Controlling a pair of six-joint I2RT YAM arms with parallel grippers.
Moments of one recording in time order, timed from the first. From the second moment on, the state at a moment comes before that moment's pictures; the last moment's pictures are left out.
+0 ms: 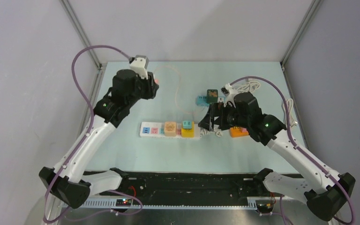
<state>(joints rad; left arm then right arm) -0.48 1.18 1.32 -0.49 -0.11 -0.17 0.63 1.02 1.01 -0.56 -0.25 0.53</state>
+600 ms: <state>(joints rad) -0.73 0.75 0.87 -0.43 -0.16 -0.22 0.97 1.29 1.32 -0.43 -0.23 0.55</state>
